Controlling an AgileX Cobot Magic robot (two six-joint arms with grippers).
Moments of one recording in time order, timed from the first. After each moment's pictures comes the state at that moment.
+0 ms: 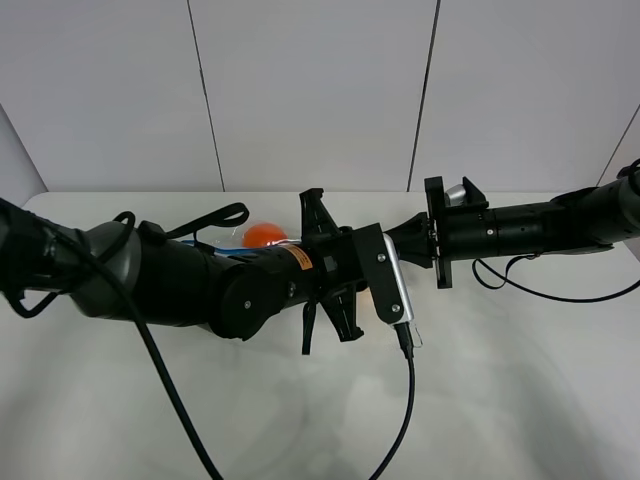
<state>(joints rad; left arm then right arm) -0.88 1.88 -0.95 -0.34 -0.51 1.13 0.02 2.04 -1.04 1.56 1.17 -0.88</state>
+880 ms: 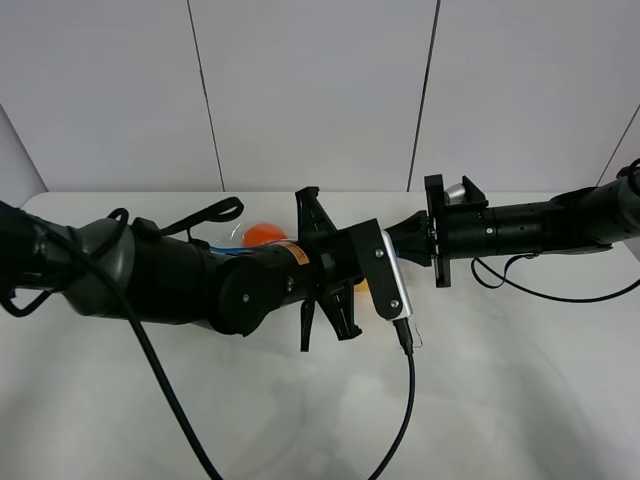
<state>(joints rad) -0.88 1.86 -0.95 -0.41 -0.49 1.18 0.02 2.04 -1.04 1.57 1.18 -0.88</state>
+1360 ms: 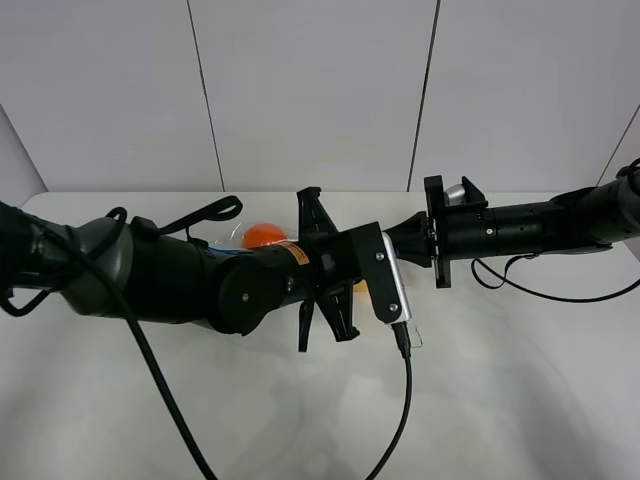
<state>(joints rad) -0.88 1.86 -0.95 -0.41 -0.48 1.23 0.02 2.04 -1.04 1.56 1.18 -0.88</state>
